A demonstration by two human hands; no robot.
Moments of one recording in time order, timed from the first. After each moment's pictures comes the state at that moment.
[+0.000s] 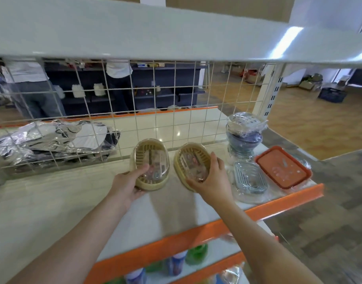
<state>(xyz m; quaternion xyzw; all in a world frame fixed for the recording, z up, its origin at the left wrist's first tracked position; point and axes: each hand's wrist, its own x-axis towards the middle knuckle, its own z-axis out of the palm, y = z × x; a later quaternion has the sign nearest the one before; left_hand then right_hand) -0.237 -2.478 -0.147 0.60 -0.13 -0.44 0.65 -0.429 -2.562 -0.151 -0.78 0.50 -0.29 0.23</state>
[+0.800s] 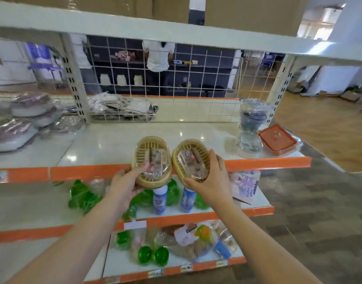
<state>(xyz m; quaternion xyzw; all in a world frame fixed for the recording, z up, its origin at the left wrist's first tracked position) -0.337 -2.235 -0.147 0.59 -0.10 -0.36 0.71 -0.507 -2.350 -0.146 -0.83 0.41 -0.27 0.26</state>
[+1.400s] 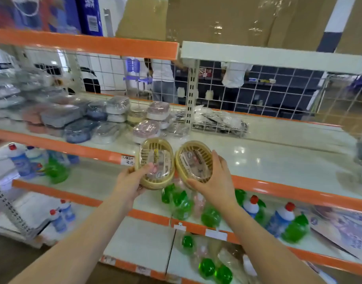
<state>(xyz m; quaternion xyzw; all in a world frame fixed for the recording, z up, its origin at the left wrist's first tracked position) -0.178 -2.001 -0.126 0.62 -0.02 -0.23 0.75 -0.296 -2.172 -0.129 -0.89 0.24 -0.25 0.31</state>
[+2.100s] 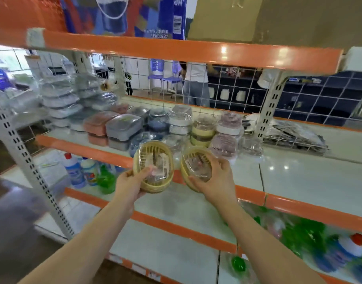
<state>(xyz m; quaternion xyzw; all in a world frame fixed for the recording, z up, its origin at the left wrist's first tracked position) 0.046 -1.836 -0.133 0.64 0.03 -0.16 0.75 -0.050 -2.023 -0.138 -0.90 0.23 -0.23 0.30</state>
